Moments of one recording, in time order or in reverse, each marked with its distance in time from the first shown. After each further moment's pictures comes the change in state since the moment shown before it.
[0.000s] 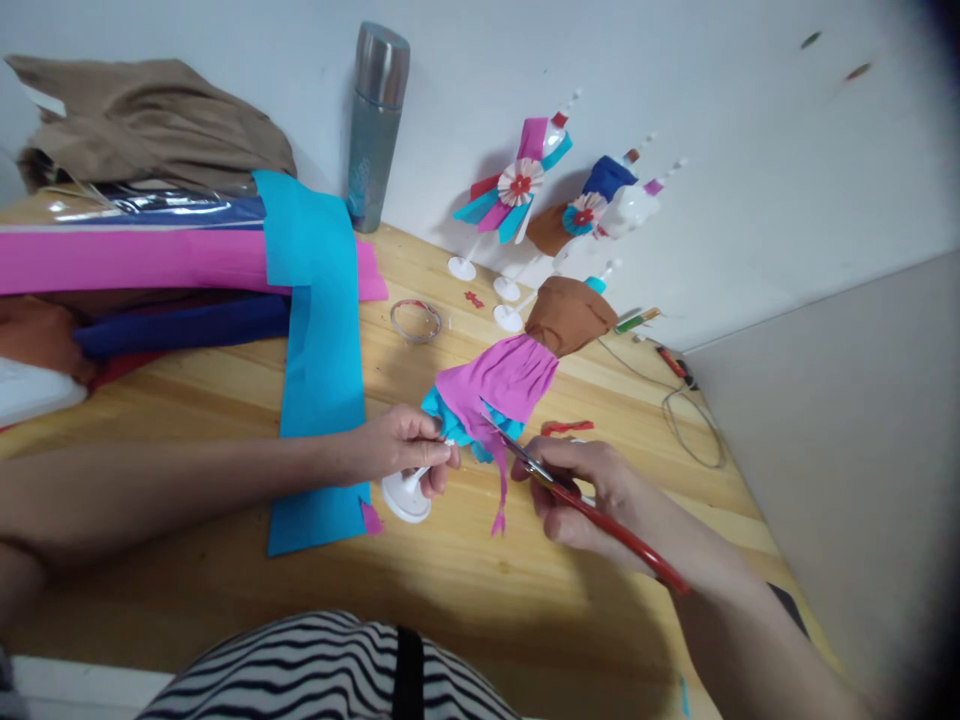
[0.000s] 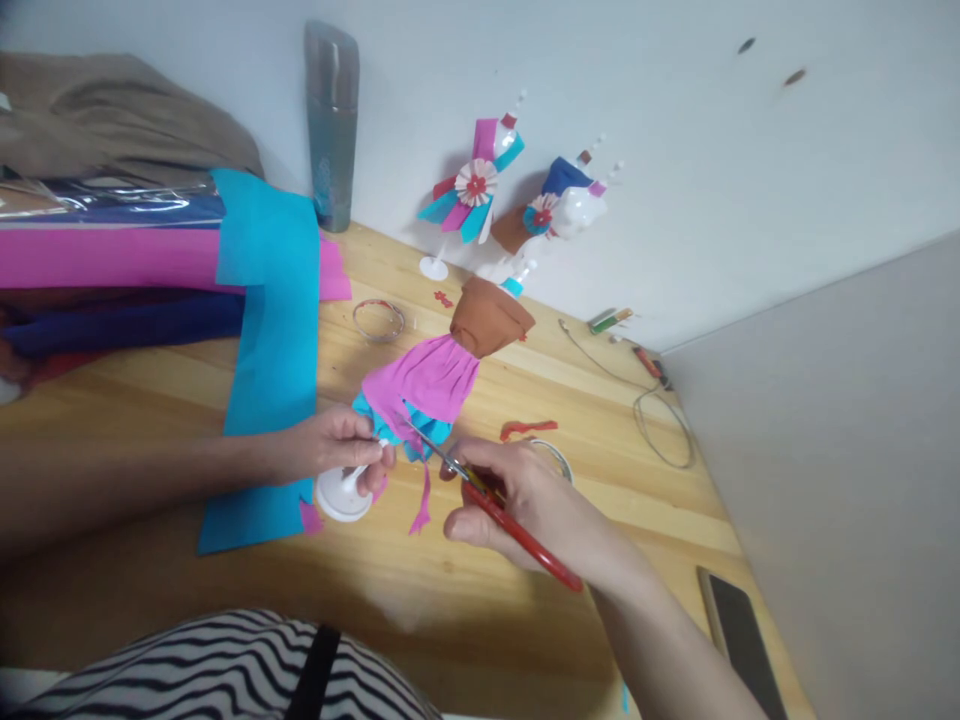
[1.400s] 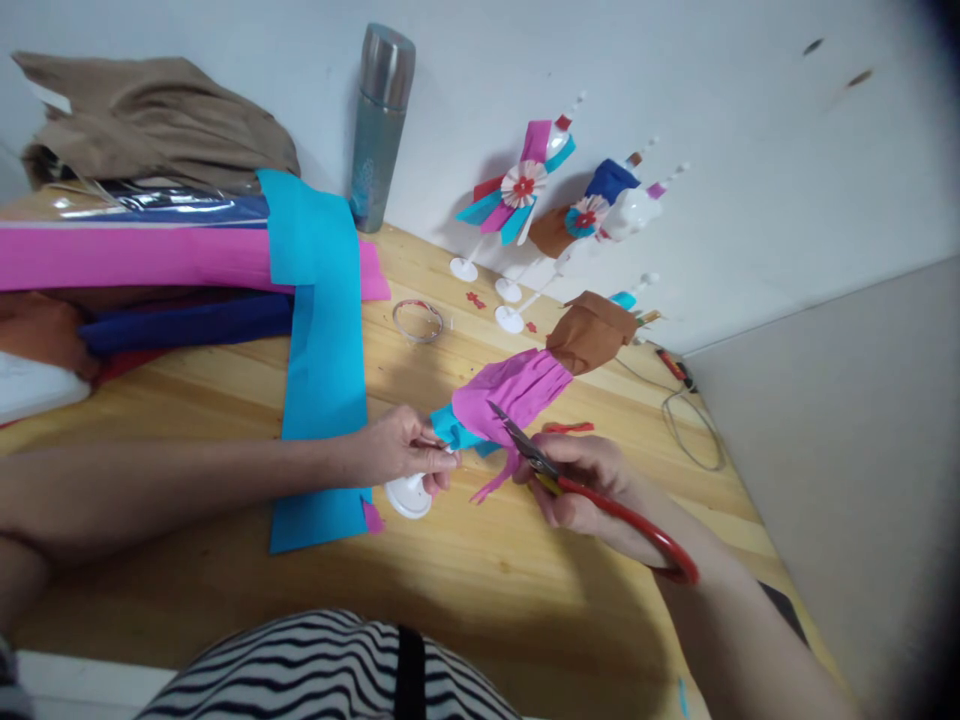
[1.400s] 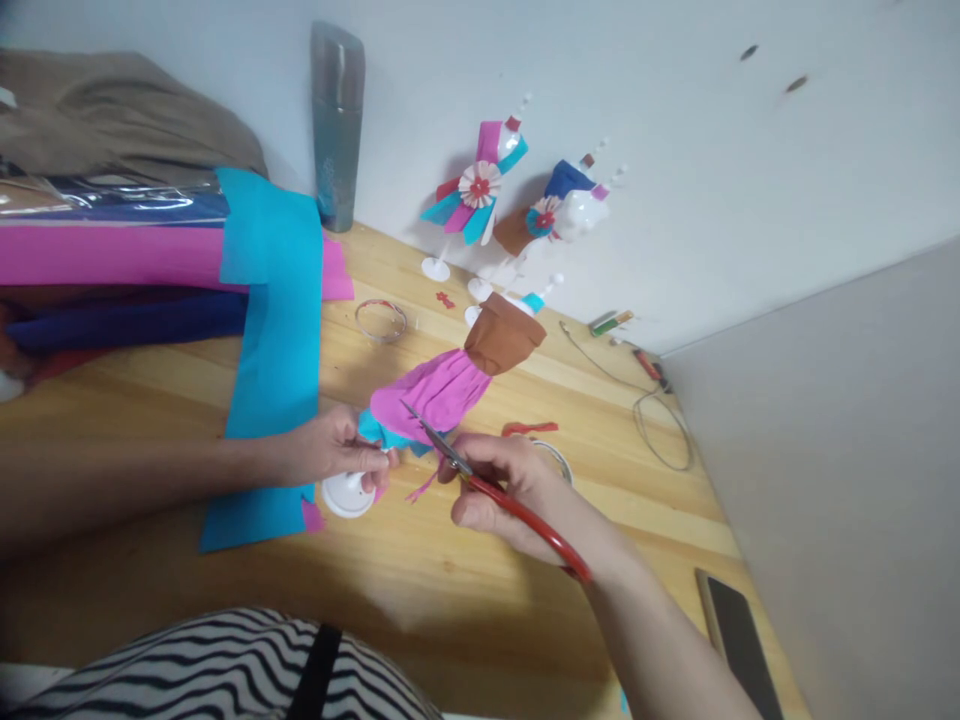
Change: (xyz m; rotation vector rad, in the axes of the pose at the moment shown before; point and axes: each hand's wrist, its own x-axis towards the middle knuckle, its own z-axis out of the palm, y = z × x) left_hand 0.003 -0.007 0.002 0.095 0.111 -0.014; right_hand 0.007 0.015 0.004 0.334 0.002 -0.034
